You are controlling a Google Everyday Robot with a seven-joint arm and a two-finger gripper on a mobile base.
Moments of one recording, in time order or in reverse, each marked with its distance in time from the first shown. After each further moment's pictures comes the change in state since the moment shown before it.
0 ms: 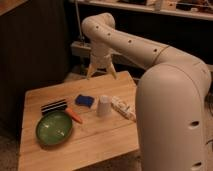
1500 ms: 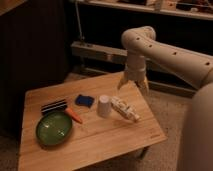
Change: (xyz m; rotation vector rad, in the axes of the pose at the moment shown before) arm -0.078 0.167 0.026 -0.029 -0.059 0.362
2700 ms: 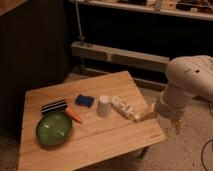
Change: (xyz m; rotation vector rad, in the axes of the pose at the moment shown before) arm -0.170 0.069 0.000 0.122 -0.049 -0.073
